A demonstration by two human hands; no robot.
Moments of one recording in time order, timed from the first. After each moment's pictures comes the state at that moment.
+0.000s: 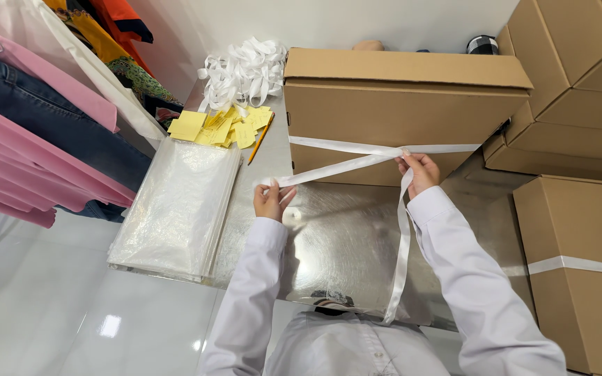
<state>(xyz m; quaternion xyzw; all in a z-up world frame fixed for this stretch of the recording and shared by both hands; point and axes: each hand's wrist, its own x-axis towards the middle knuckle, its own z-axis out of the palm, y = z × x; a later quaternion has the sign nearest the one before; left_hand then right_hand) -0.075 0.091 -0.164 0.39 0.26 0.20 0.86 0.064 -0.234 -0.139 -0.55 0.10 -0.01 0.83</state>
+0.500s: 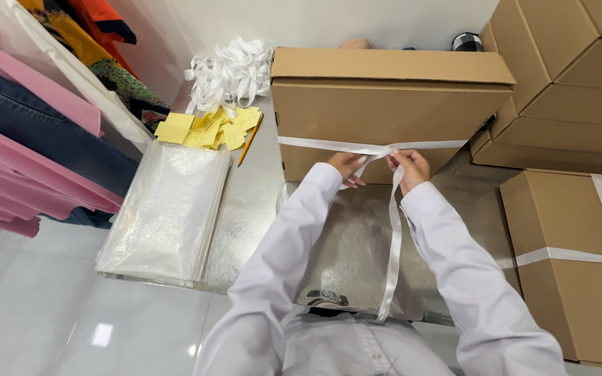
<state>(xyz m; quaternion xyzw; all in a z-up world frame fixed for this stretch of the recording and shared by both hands) 0.068 -0.040 -0.160 0.66 0.02 -0.18 0.73 0.066 -0.237 -0.138 -0.54 0.08 -0.01 0.84</state>
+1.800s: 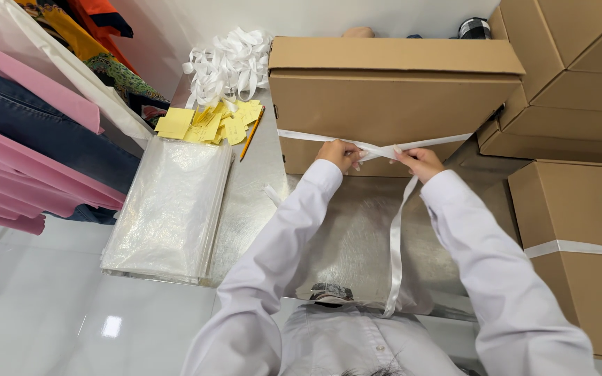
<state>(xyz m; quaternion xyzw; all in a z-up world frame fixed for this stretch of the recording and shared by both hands) 0.033 -0.016 -0.083 0.89 -0.04 -0.05 0.45 0.050 -0.259 -0.101 -0.80 0.01 0.07 0.60</state>
